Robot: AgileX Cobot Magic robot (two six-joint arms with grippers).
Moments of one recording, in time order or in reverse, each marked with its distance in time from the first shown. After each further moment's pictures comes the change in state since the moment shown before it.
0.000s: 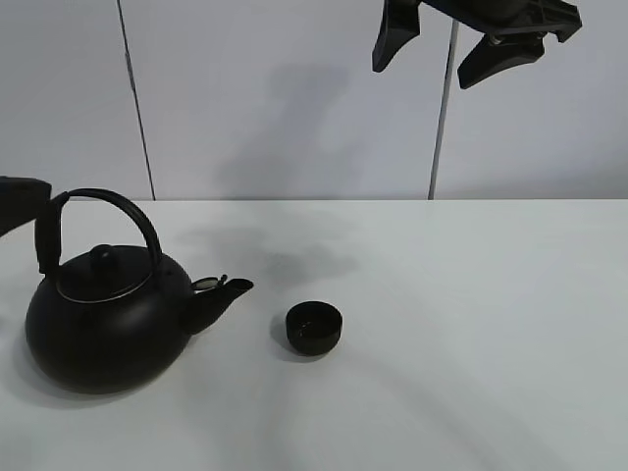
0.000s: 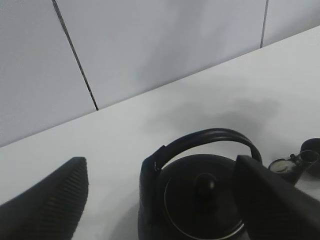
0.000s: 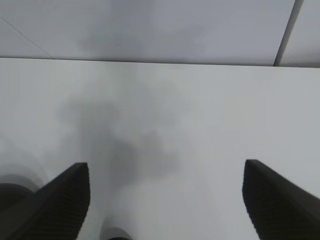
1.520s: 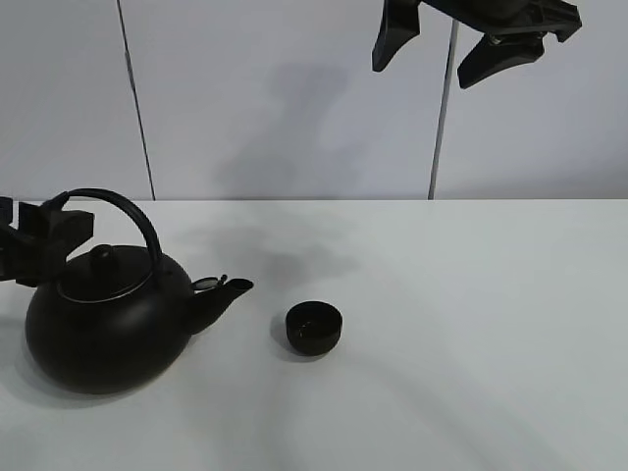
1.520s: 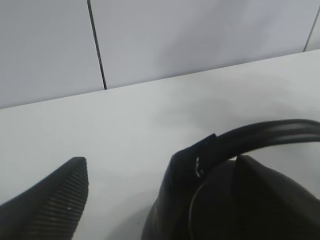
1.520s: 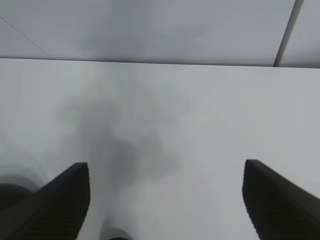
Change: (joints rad) left arm 0.000 0.519 -0.055 -0.176 -0.477 0.012; right arm 0.000 0.000 0.000 0.000 -0.001 0.000
